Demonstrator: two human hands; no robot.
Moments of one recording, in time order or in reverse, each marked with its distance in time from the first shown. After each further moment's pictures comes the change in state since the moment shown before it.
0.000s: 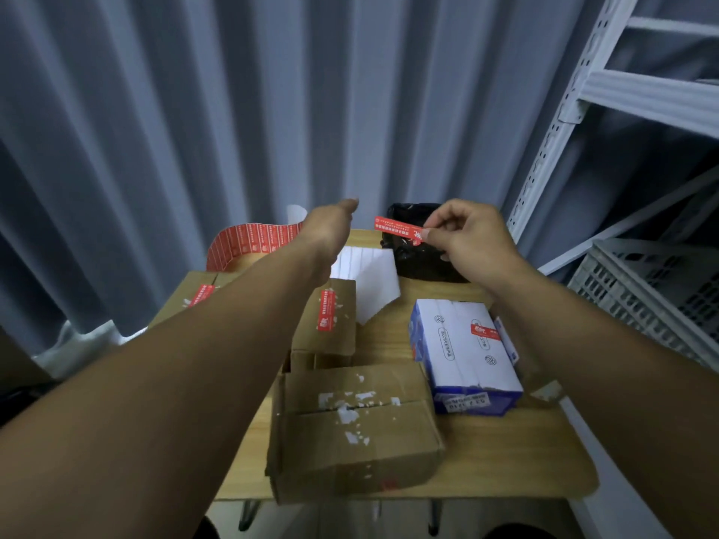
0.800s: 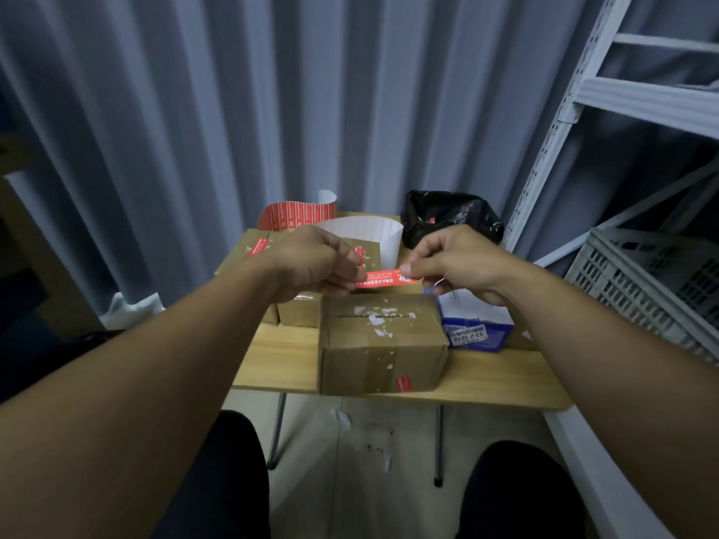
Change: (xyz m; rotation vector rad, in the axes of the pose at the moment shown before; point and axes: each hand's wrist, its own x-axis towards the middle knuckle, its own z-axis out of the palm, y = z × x) left_hand -0.151 -0.046 -0.080 0.215 -0.205 0.050; right_hand -0.122 -0.044 0.007 0.044 -0.470 0.186
